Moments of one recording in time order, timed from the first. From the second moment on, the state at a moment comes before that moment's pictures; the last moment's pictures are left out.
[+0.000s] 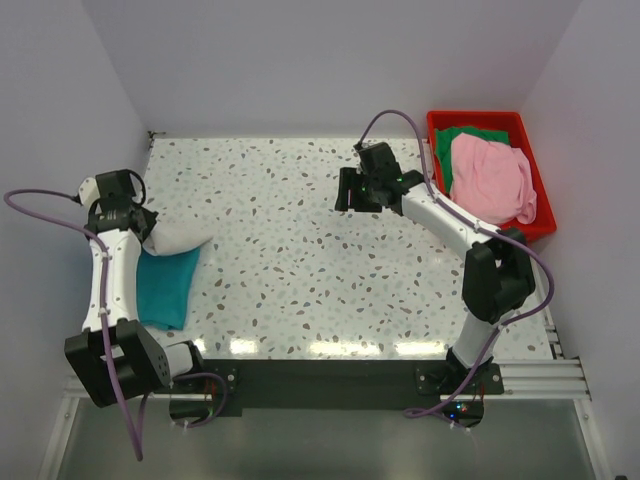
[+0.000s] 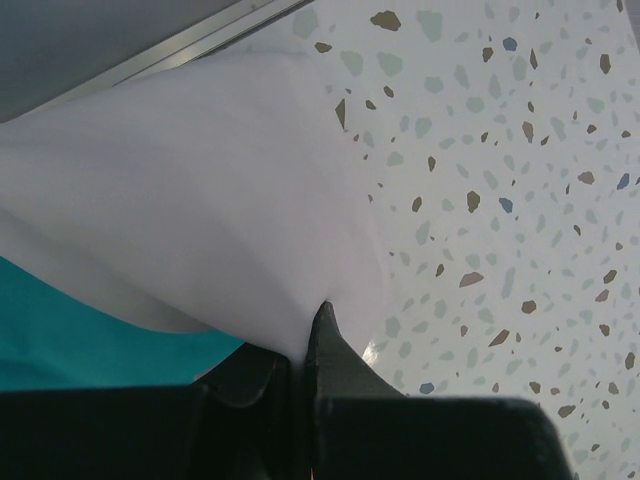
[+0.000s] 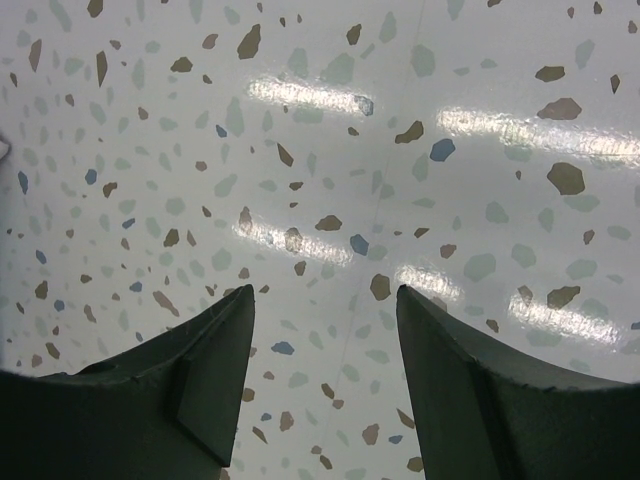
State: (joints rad) left arm 0.31 1.24 1.08 -0.69 -0.27 -0.74; right arm 0.50 1.78 1.45 -0.50 -0.05 0.46
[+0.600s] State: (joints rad) left arm 0.32 1.19 1.14 -0.67 -0.27 -0.70; right arm 0.50 1.77 1.45 -0.50 -0.05 0.46
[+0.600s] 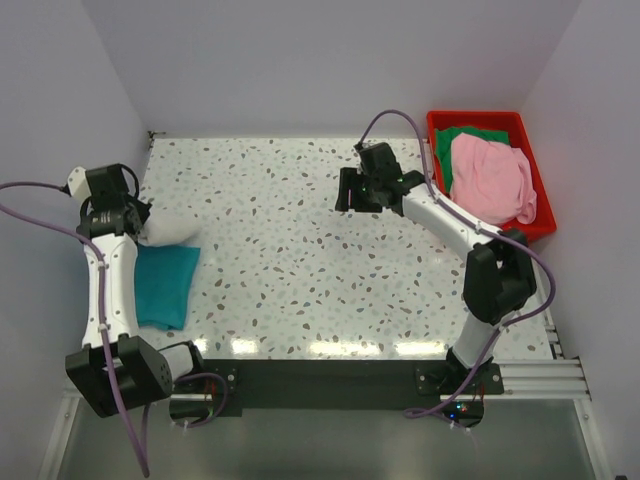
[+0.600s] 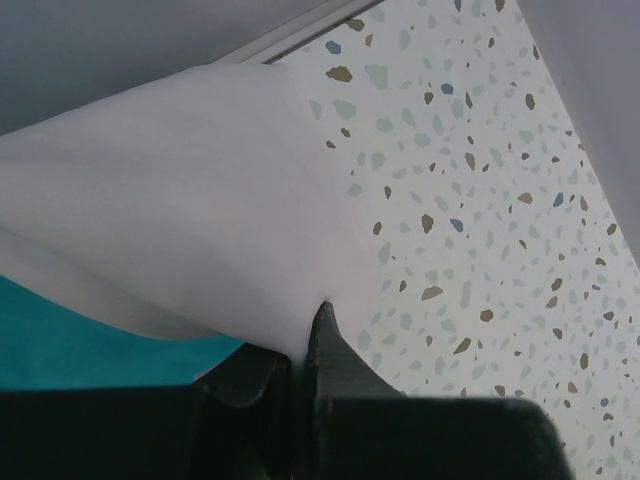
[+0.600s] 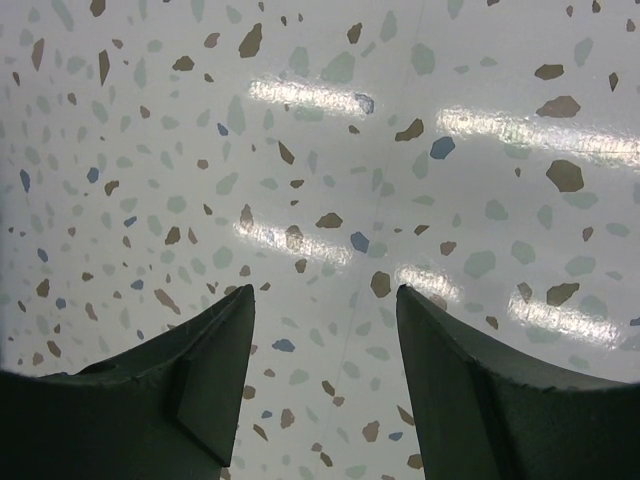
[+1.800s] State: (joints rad) left arm 0.32 0.74 0.87 -0.72 -0.13 -0.72; right arm 0.56 1.48 1.15 -0.48 -0.04 0.46
